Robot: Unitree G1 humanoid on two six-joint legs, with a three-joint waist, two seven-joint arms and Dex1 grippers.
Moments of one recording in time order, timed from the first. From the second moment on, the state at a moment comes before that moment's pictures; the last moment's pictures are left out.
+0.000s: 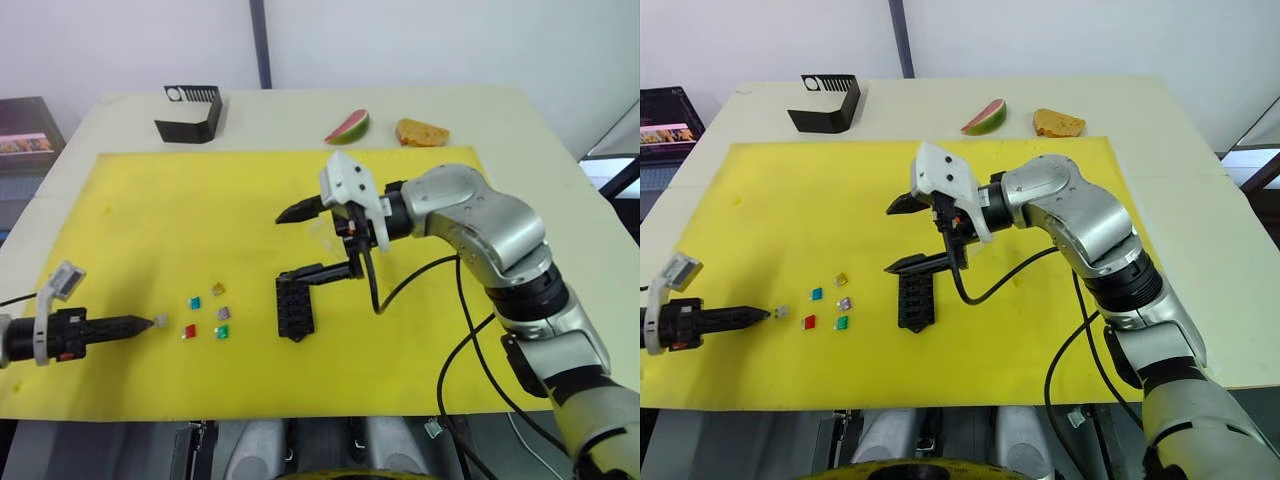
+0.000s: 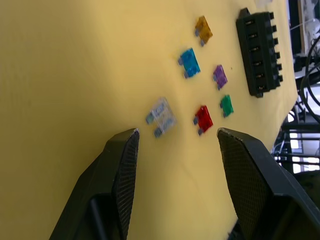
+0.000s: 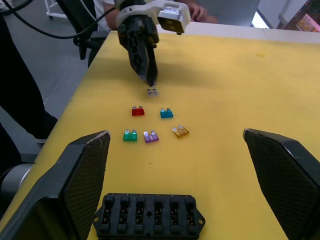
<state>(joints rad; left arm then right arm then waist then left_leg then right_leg) -0.13 1.12 0.21 0.33 -0.66 1.08 -1.44 -0.92 -0.52 0.35 -0.24 0.48 0.76 1.11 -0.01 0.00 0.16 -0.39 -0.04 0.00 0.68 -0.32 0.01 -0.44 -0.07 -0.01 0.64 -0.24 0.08</state>
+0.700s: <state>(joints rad) -0.19 1.10 0.10 0.35 -0.62 1.00 -1.50 -0.91 -0.54 0.35 -0.29 0.48 0.80 1.10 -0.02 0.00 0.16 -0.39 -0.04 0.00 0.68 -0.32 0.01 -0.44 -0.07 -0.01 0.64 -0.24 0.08</state>
